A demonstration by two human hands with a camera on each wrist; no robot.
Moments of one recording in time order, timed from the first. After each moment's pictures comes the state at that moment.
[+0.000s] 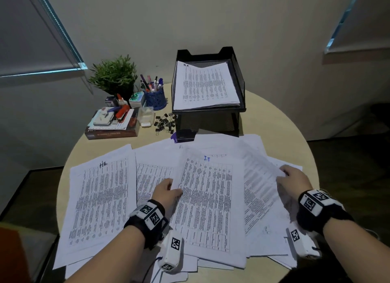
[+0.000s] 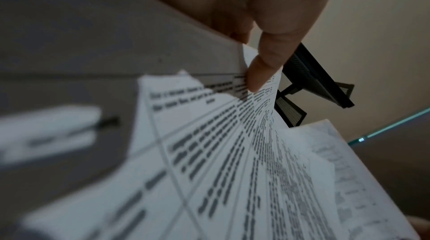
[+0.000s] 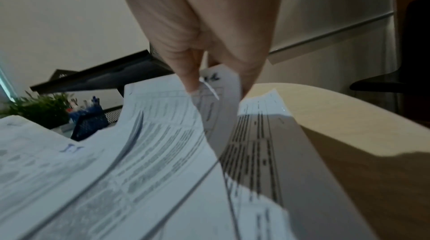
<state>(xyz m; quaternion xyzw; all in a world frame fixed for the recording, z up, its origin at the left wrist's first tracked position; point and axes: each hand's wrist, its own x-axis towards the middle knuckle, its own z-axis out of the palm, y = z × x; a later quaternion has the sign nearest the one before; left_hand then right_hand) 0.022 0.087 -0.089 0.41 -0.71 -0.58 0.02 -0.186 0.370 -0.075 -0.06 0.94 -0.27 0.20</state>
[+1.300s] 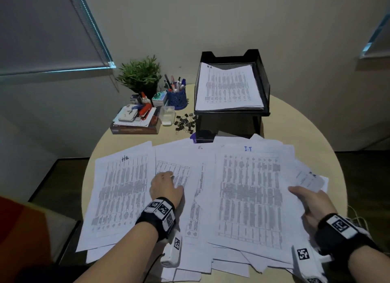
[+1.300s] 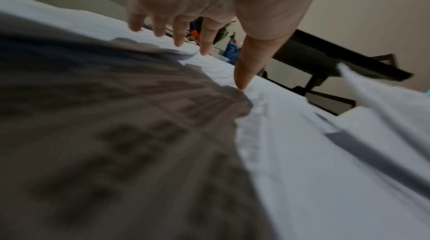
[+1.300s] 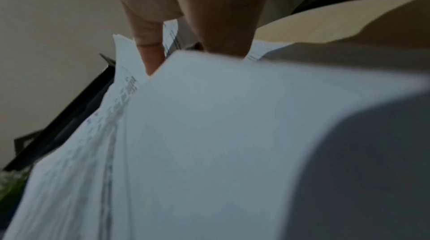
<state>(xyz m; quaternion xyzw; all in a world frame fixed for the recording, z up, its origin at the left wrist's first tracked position) 0.036 0.058 -0.096 0.47 -0.85 -0.22 0.01 -0.140 0.358 -0.067 0.14 0.63 -0.71 0.27</state>
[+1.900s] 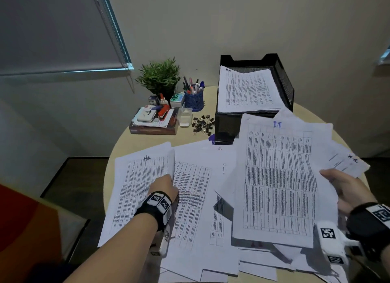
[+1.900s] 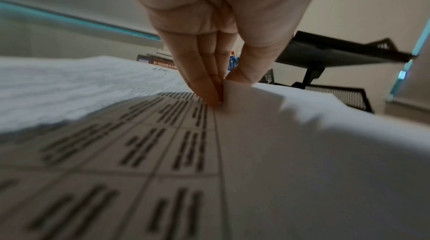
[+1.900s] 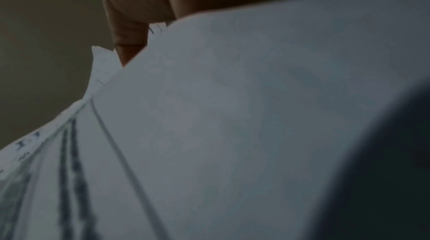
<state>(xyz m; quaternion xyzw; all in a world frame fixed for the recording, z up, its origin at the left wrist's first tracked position) 0.077 -0.005 -0.074 0.45 -0.87 -0.18 -0.10 -0.144 0.336 -0.016 0.08 0.58 -0.76 0.28</state>
